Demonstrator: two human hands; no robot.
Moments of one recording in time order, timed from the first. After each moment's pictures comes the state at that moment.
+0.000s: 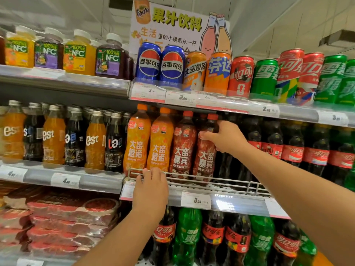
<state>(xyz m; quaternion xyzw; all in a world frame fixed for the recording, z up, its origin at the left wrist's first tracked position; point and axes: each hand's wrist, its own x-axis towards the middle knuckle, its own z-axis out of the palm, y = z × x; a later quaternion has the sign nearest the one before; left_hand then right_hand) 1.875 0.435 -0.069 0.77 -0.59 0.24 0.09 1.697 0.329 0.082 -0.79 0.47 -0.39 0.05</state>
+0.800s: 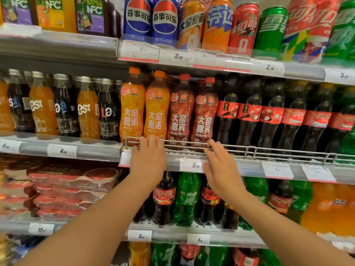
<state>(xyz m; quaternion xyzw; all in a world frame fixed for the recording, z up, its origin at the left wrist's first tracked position) 1.881 0.430 -0.077 0.74 -0.60 0.24 0.15 1.670 0.365 -0.113 -0.83 0.40 -0.36 -0.13</state>
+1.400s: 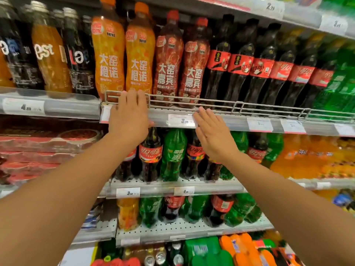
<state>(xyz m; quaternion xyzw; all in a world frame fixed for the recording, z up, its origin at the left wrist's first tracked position) 1.897 0.434 -0.094 0.70 -0.64 0.21 0.24 1.650 0.373 -0.131 -0.85 0.44 -0.24 -0.14</state>
